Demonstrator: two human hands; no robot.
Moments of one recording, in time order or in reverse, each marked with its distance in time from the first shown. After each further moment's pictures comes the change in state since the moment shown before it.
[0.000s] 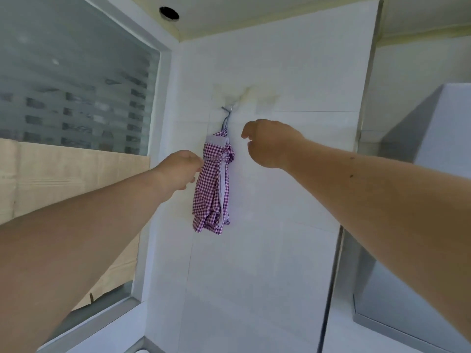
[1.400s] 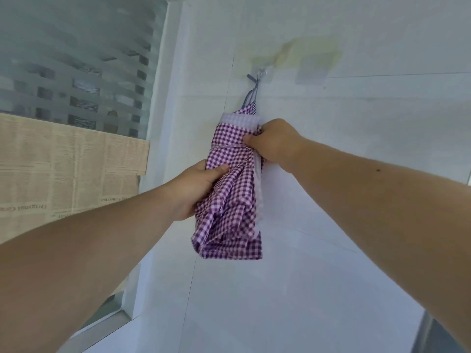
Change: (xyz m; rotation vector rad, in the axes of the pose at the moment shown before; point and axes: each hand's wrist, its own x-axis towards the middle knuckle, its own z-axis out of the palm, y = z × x) left_hand 0.125 -0.096 0.055 -0.539 -0.224 -0.012; right_hand 0.132 0.005 0.144 0.693 -0.048 0.219
